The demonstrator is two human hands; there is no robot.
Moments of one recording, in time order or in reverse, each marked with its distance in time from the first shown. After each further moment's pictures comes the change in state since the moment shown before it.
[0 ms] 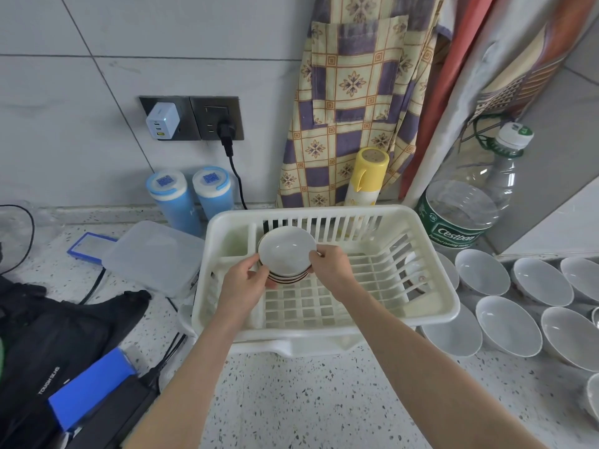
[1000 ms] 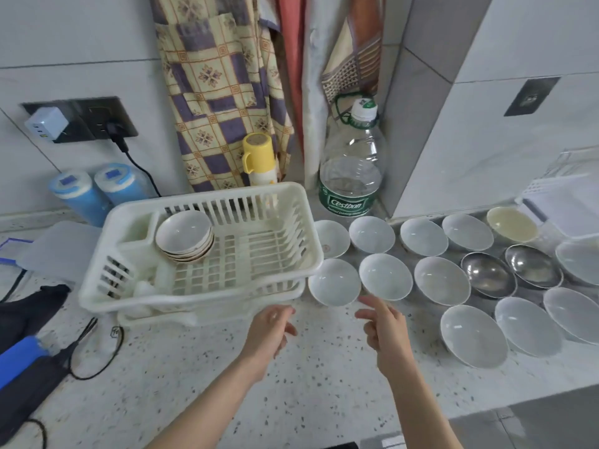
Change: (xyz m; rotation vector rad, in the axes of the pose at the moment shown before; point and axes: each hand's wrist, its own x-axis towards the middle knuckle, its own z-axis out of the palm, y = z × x) left_hand -0.164 0.033 0.204 -0.170 -0.275 -0.348; right_hand -0.168 0.206 -0.202 0.850 0.255 0.392
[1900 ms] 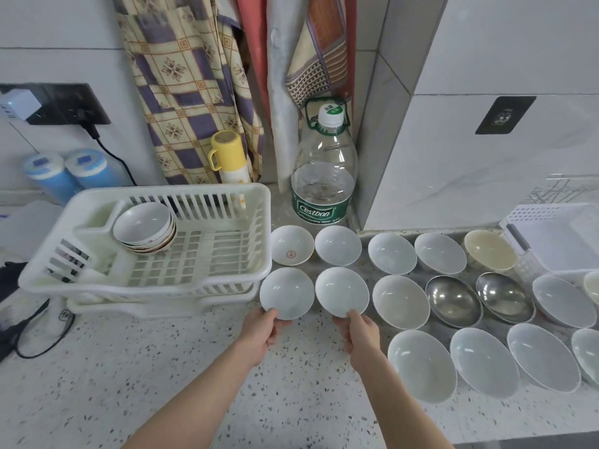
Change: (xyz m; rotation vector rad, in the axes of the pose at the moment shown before) left_hand 0.055 -0.006 0.110 -0.238 0.133 -0.225; right_hand 0.090 -0.009 -0.063 -0.079 0.021 0.236
